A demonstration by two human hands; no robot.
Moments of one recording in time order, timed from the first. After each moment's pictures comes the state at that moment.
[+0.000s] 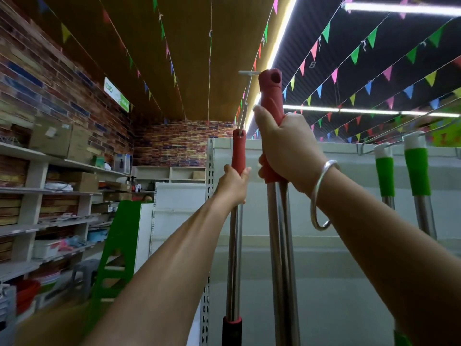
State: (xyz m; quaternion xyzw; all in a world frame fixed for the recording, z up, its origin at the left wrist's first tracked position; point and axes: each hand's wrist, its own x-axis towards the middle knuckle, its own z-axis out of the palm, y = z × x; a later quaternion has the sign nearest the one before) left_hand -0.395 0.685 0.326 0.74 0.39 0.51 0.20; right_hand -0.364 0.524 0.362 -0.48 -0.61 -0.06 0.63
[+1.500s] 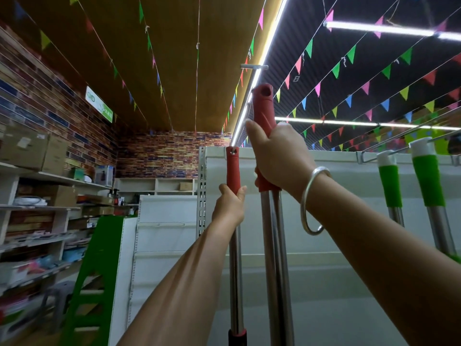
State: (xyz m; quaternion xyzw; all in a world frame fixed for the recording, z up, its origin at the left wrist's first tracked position) left_hand -0.365 0.749 0.324 0.73 0.37 0.52 0.23; right_hand -0.350 0.586 0.381 -0.53 -0.58 -0.15 0.60
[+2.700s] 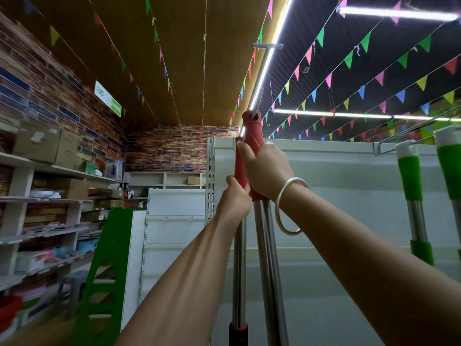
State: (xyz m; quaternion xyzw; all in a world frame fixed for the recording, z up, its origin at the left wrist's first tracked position) left_hand -0.371 0.762 0.324 0.73 0.35 0.53 0.25; right_hand -0.347 0.652 0.363 -0.56 -0.58 -0.13 0.58
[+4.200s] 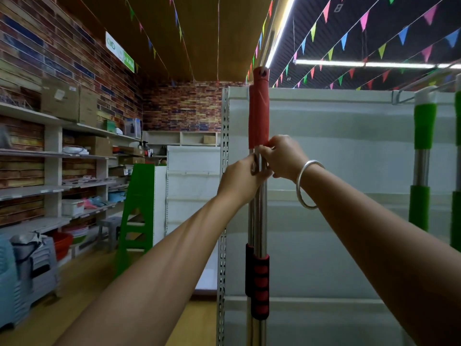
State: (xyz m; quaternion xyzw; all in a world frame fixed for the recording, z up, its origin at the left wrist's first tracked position) left_hand -0.420 0.692 0.254 0.81 0.28 0.51 0.11; right_hand -0.325 0.649 0.302 -0.60 -0.63 -0.08 0.49
